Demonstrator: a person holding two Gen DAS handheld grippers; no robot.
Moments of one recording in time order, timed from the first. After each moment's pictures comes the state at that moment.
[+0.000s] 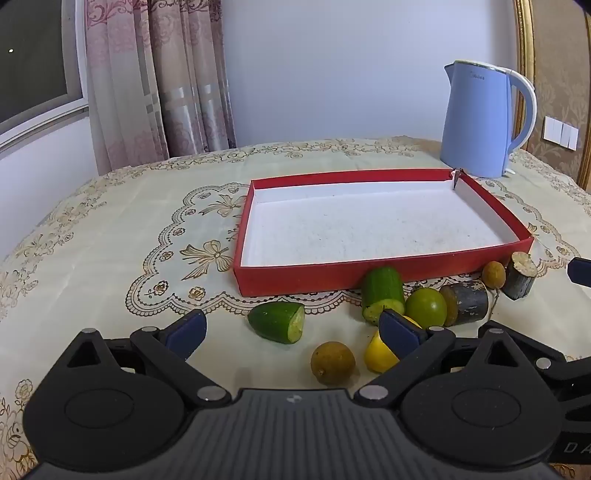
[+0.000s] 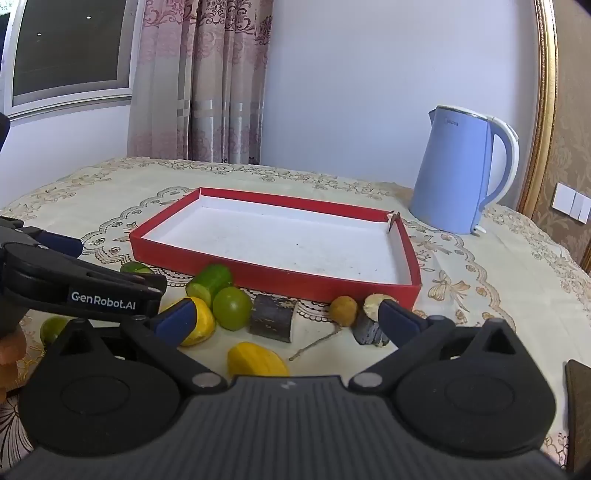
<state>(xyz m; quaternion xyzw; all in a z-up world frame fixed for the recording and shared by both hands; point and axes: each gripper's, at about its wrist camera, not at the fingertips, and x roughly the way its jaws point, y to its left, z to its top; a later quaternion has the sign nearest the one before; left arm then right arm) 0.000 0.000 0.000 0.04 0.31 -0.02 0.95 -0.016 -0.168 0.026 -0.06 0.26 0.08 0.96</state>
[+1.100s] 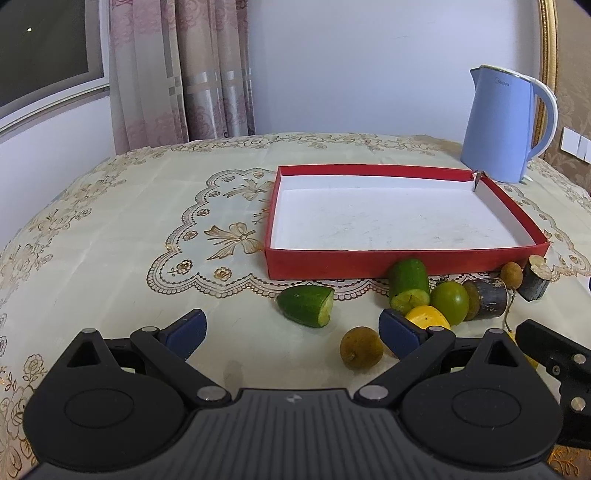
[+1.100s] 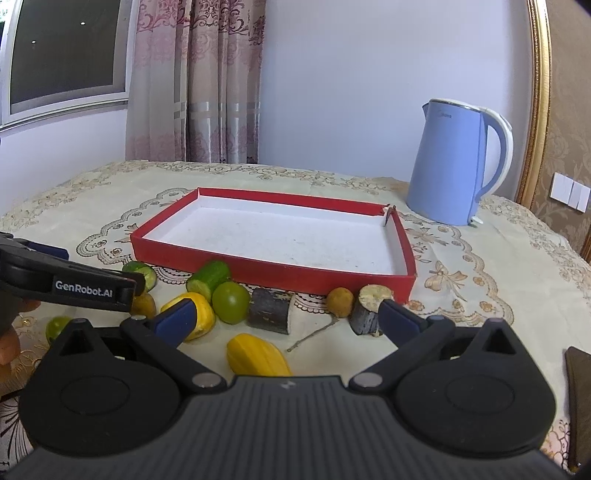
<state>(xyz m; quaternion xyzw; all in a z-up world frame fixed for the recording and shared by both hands) -0.006 0.019 -0.003 0.02 0.32 0.01 0.95 -0.025 -0.175 0.026 -0.05 0.26 0.08 0.96</state>
